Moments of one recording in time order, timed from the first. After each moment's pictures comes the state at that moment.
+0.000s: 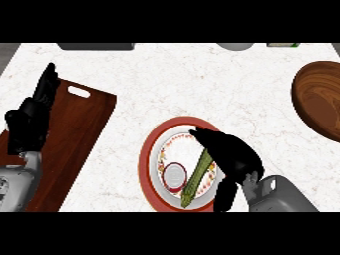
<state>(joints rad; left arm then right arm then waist) -0.25 0.34 -0.06 -1.55 -0.05 0.24 0.16 -0.34 -0.27 0.57 -1.65 0.47 0.46 0.67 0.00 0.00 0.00</state>
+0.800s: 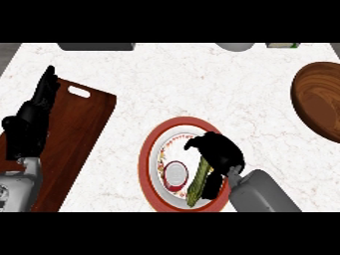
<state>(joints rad) -0.21 0.27 -0.01 -1.61 -0.12 0.18 0.18 -0.34 -0.15 0.53 -1.38 0.70 0.41 0.41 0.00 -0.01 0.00</state>
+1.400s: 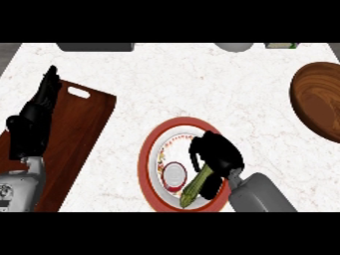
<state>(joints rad) -0.22 0.23 0.01 -1.60 -0.15 0.16 0.18 -0.31 -0.13 0.51 -1.35 0.83 0.33 0.23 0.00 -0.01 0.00</state>
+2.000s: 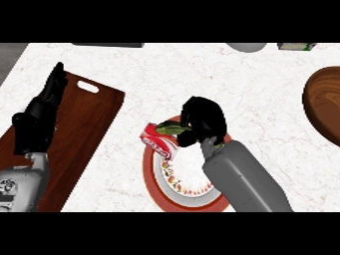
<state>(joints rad) -0.25 0.22 0.00 -1.58 -0.15 0.13 0.17 -0.59 -0.01 0.45 -1.23 0.72 -0.01 0.77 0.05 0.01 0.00</state>
